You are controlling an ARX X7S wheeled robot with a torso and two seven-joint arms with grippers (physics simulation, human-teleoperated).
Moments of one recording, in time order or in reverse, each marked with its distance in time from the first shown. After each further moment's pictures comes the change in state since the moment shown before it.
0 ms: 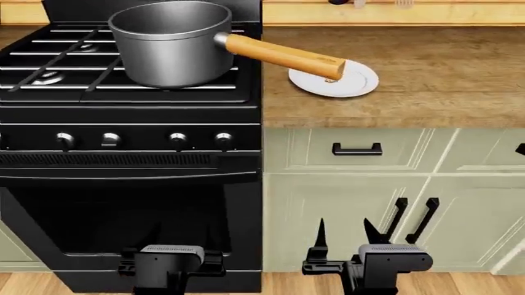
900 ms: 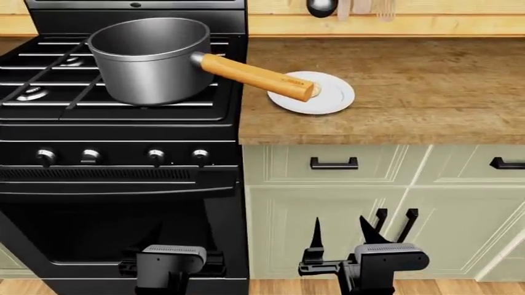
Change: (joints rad) left arm -0.010 -0.039 0.054 -0.017 -0.017 0.025 -0.048; right arm 0.005 0.042 -0.064 -0.005 0.019 -0.024 0.031
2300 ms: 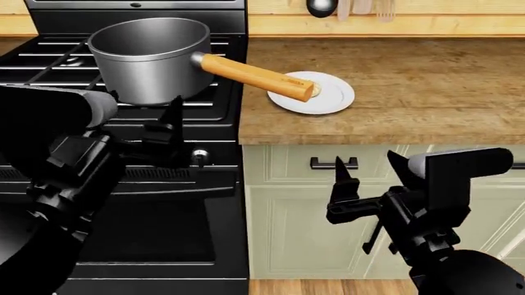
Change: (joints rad) left arm -0.687 -0.127 -0.506 0.878 -0.831 -1.459 -0.134; right arm 0.380 0.229 0.287 -0.810 0.662 1.239 0.195
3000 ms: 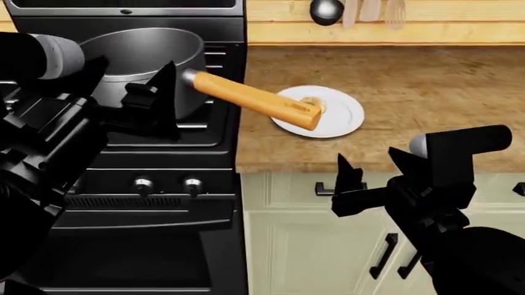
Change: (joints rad) left arm -0.206 -0.084 -0.036 -0.140 -0.398 -0.057 -0.267; right arm 0.184 0.008 0.108 0.059 0.266 0.285 0.136
